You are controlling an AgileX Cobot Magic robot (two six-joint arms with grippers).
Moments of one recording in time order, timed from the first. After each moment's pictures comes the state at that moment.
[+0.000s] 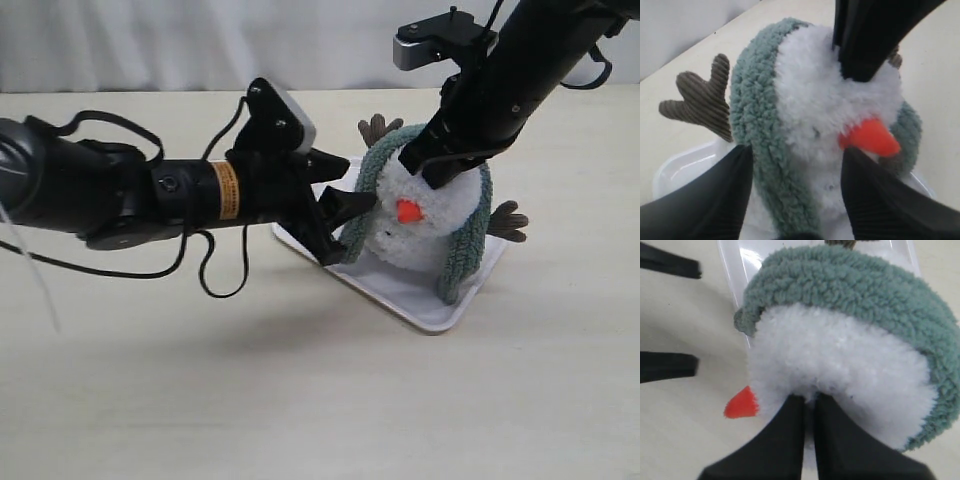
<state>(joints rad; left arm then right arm) -0.59 1.92 -0.93 0.78 -0.64 -0.40 0.31 1.77 -1.42 0.15 1.05 -0.35</state>
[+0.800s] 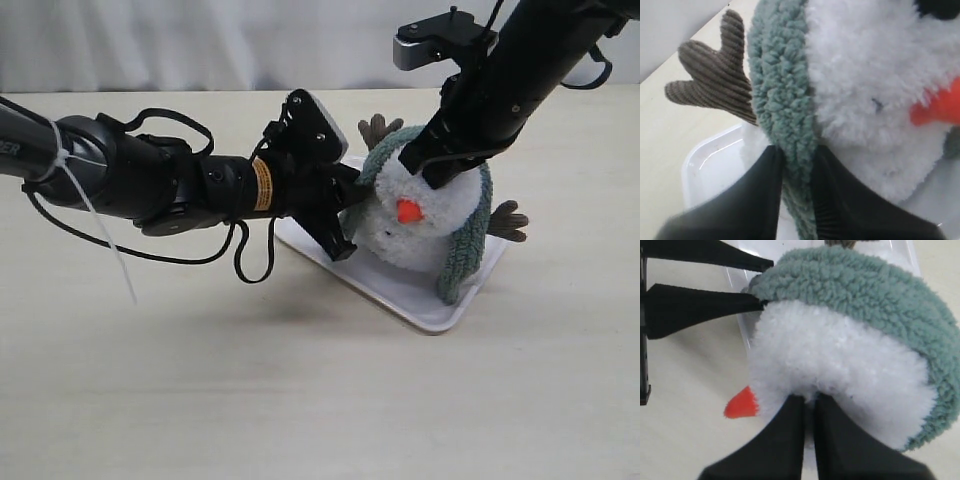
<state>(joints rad) -0.60 2.05 -1.08 0.74 -0.49 -0.25 0.31 1.77 -1.42 0.15 1.05 -0.35</state>
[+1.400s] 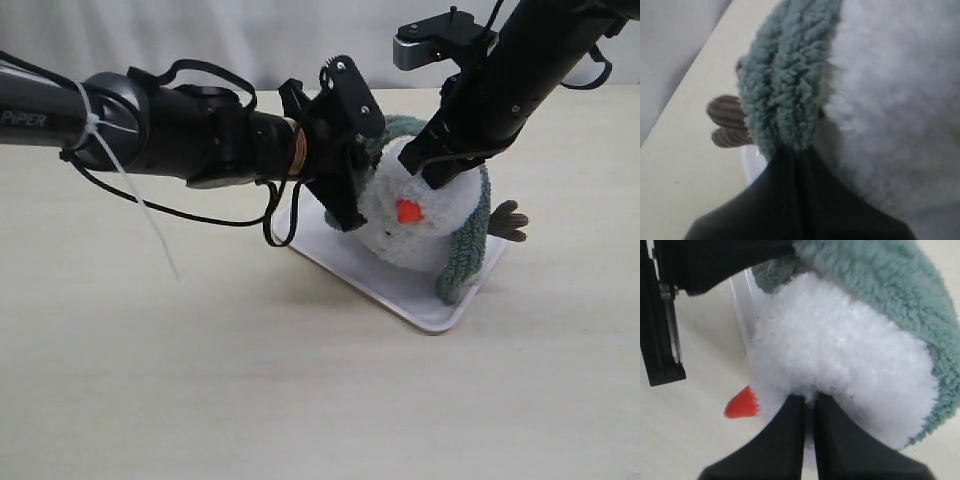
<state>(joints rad) -0.68 2.05 -1.28 0.88 -0.08 -0.28 0.31 1.77 -1.42 0.15 1.05 -0.35</state>
